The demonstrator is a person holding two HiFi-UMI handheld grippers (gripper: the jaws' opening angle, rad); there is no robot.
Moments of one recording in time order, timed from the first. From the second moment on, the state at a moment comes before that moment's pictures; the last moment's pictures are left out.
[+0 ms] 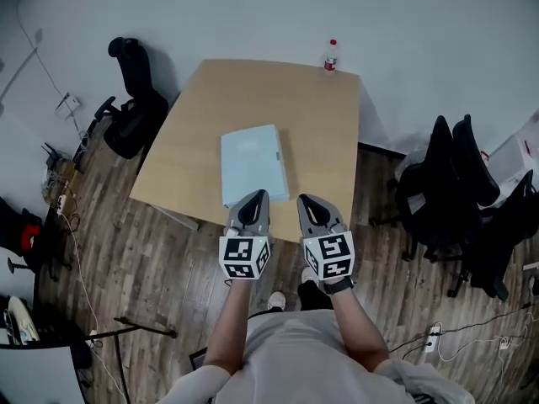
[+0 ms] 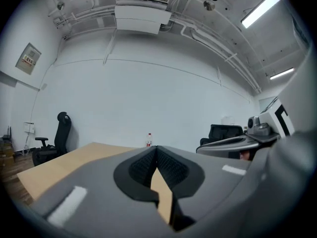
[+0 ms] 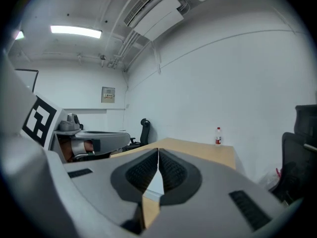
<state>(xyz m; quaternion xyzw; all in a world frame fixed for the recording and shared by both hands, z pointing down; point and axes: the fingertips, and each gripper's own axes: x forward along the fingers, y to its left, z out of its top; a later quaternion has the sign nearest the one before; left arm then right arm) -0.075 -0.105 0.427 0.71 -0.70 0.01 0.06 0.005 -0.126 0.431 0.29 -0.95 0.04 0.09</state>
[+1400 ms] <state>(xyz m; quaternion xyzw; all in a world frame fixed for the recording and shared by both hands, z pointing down) -0.221 -0.321 0.536 0.74 -0.64 0.17 0.12 -0.142 -0.304 0.545 0.24 -0.94 0.13 0.20</state>
